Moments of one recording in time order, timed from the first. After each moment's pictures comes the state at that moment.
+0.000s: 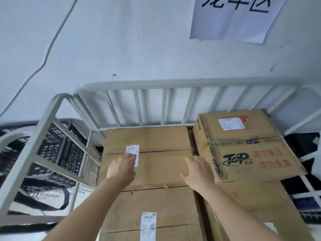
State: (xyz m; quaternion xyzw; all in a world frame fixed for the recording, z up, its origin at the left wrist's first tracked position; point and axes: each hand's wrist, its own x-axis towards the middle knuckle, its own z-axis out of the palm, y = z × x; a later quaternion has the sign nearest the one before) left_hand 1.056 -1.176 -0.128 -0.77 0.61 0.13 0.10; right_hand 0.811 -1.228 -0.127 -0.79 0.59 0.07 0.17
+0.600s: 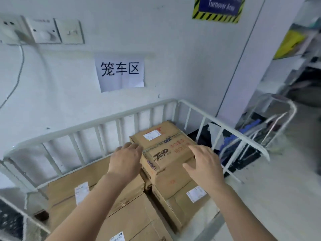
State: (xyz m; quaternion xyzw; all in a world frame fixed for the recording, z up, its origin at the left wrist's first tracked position) left_hand 0.886 -1.073 0.104 -0.52 0.85 -0.04 -0.07; right_hand 0.660 -0.989 0.110 -0.64 0.75 -0.15 -0.02
